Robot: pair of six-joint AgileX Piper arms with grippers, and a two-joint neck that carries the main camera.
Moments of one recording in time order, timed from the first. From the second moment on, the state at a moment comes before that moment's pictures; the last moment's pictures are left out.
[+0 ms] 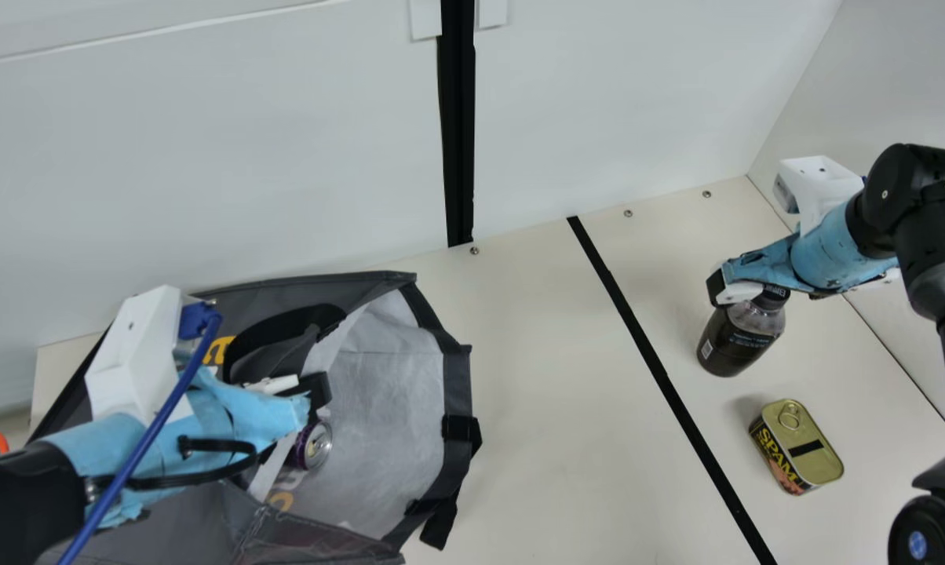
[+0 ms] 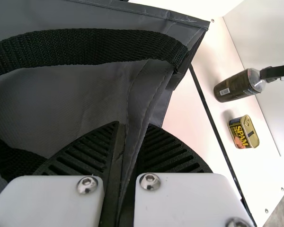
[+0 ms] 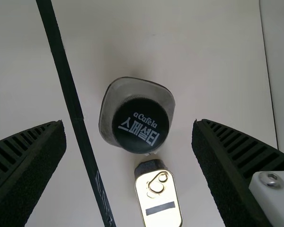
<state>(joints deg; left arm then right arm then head) -30.1 85.6 -80.1 -27.9 47.2 -5.2 -29.4 97.5 -93.4 1.2 69.9 -16.5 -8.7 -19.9</state>
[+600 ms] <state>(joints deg) -30.1 85.6 -80.1 -27.9 47.2 -5.2 -28.8 100.0 -93.8 1.6 69.9 -16.7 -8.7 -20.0</state>
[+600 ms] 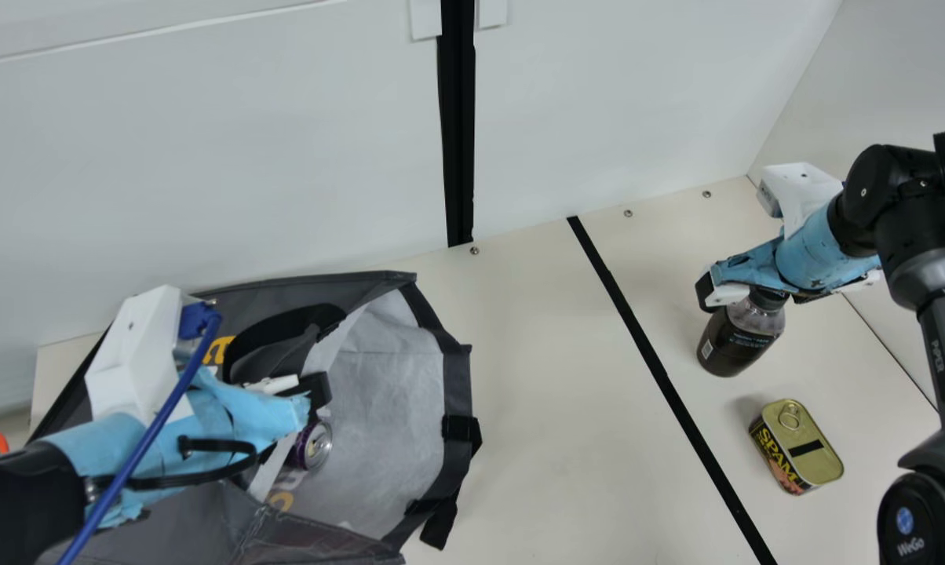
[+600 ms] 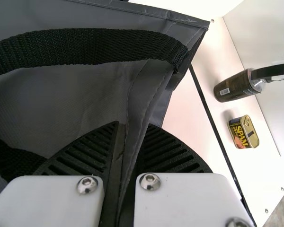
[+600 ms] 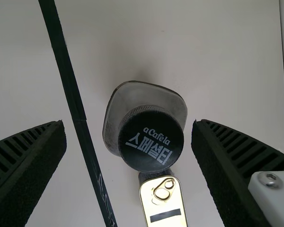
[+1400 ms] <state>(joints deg) -30.1 85.6 -80.1 -27.9 47.2 -5.2 -30.9 99.8 -94.3 2.7 70.2 -19.5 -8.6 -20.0</state>
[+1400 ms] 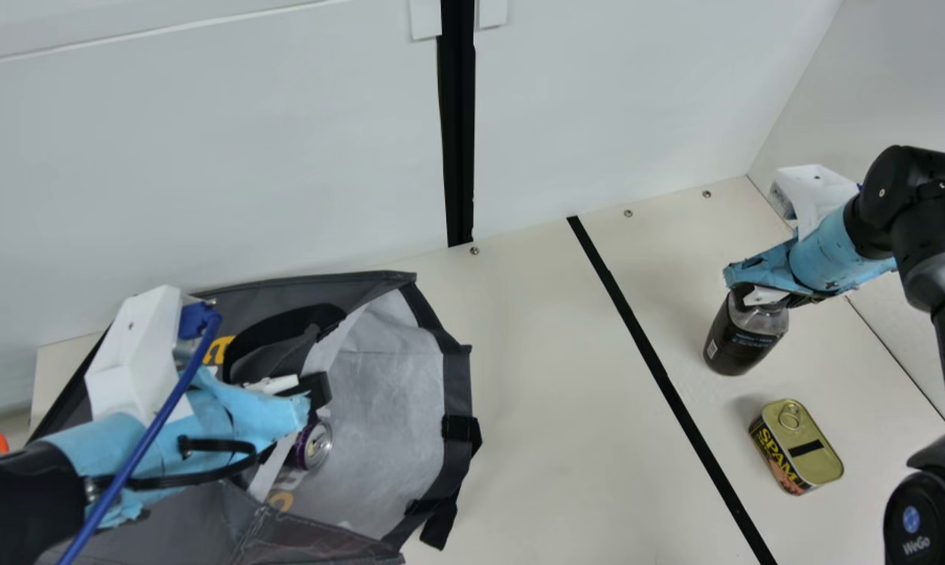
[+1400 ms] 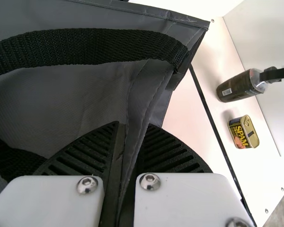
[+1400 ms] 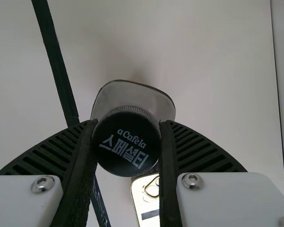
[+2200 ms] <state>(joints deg) -30.1 85.6 -80.1 -27.9 47.2 -5.2 -28.8 97.7 -95.7 5.9 70.0 -29.6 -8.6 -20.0</state>
